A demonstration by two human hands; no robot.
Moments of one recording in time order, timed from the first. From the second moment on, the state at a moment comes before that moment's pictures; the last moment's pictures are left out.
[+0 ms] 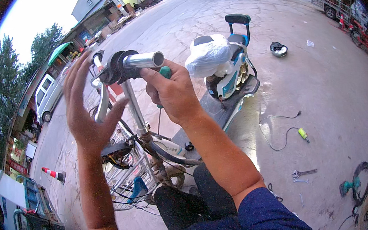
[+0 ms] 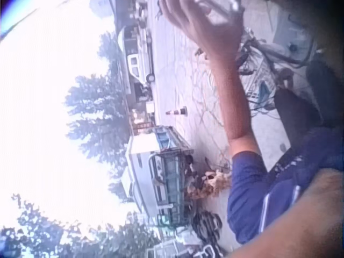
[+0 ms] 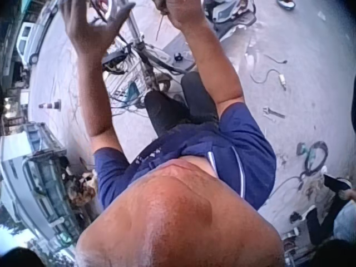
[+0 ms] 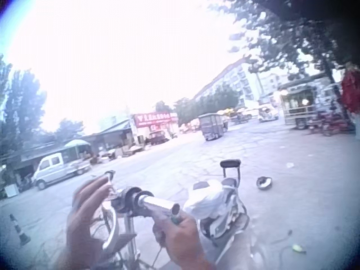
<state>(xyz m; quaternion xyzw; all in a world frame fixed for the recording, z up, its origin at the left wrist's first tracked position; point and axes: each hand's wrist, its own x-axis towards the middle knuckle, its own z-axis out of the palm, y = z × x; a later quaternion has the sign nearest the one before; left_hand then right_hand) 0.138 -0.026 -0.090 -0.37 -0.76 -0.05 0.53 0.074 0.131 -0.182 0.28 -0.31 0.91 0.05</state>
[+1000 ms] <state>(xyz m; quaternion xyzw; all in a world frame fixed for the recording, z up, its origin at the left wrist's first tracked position) 0.107 0.058 -0.176 -0.23 -0.55 -0.73 0.32 0.092 0.178 -0.161 0.23 -0.57 0.78 0.14</state>
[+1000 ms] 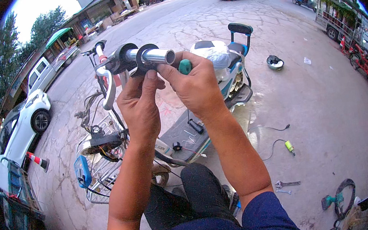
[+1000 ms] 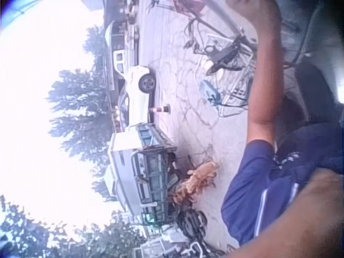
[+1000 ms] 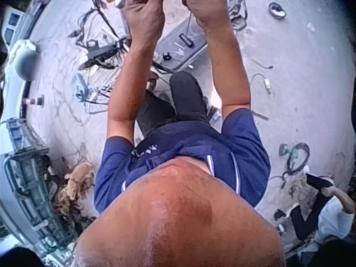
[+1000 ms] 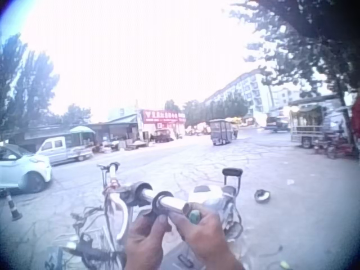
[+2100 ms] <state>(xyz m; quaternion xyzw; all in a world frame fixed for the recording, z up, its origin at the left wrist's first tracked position) 0.095 0.065 -0.188 -0.25 -0.53 -0.73 0.37 0.111 0.257 -0.203 0.16 -0.57 0.70 0.41</state>
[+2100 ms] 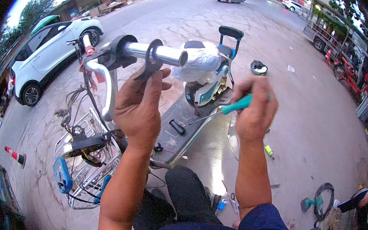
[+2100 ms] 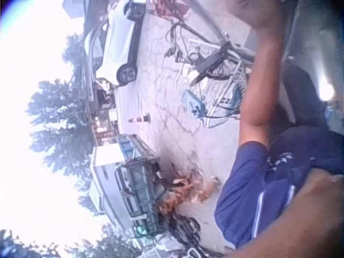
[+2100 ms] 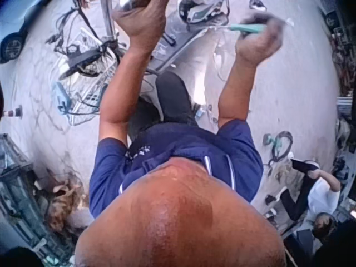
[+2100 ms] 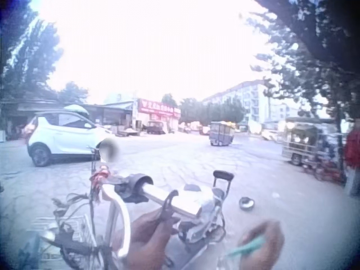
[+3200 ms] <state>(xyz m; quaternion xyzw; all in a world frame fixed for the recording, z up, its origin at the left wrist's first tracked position) 0.104 0.066 -0.181 -0.24 -0.51 -0.76 0.32 0.149 0.254 -0.195 0.30 -0.49 0.67 0.47</state>
